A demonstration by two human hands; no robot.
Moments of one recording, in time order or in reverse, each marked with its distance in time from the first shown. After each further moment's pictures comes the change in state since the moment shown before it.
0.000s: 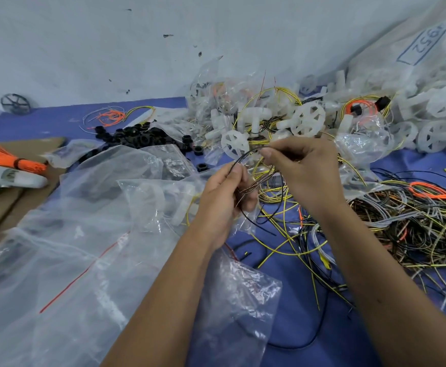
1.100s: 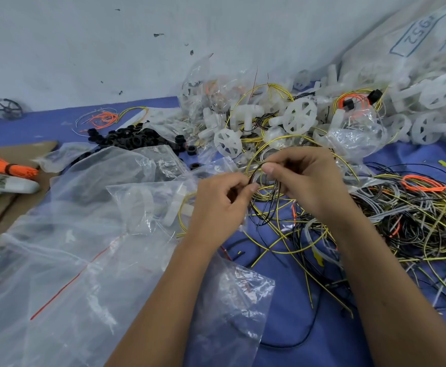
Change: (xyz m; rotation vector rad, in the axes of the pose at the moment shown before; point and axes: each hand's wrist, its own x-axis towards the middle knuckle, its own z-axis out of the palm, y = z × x) left_hand 0.002 -0.013 -0.010 0.886 0.031 0.519; right_hand -0.013 0.017 -0.021 0.175 -0.192 0.014
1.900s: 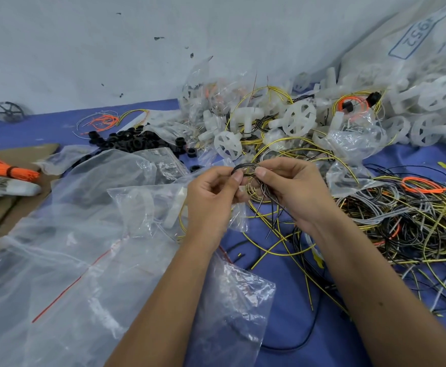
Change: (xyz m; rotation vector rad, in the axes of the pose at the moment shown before) left_hand 0.002 0.004 0.006 -0.587 0.208 -0.356; right_hand -0.002 0.004 0.024 0.434 0.111 0.400
